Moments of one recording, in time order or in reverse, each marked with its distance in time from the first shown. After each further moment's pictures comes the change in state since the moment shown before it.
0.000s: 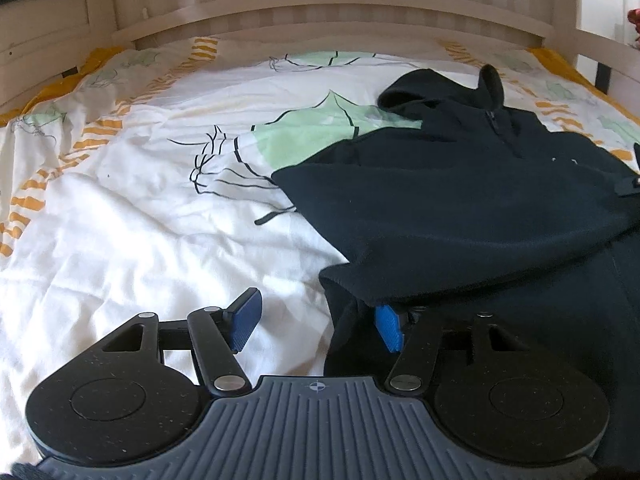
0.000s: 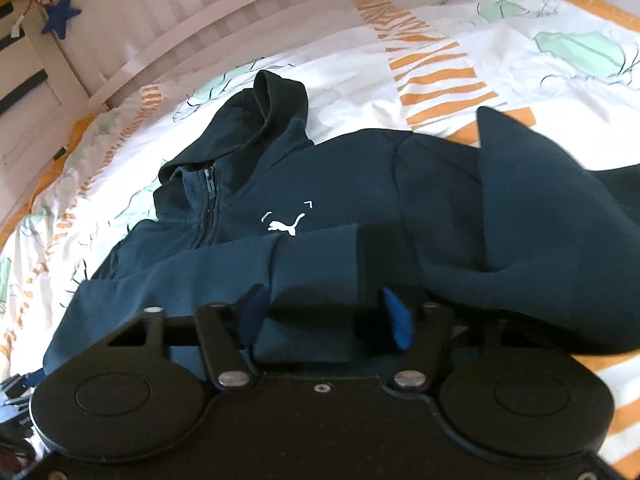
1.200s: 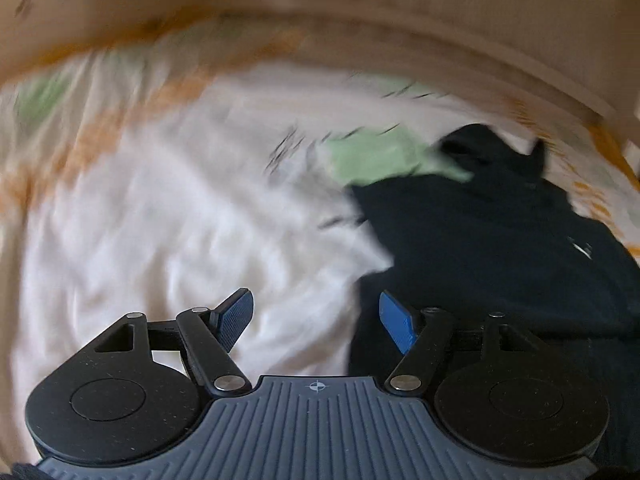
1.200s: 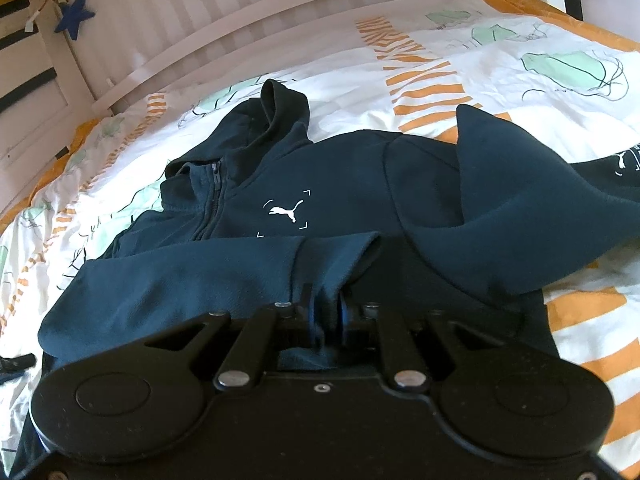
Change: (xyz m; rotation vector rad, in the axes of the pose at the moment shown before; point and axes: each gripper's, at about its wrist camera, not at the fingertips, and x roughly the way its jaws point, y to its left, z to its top) left arm -0.057 0.021 0.003 -0.232 -0.027 0.067; right arm -0.030 0.002 -0.033 -0.064 -0.085 -0.054
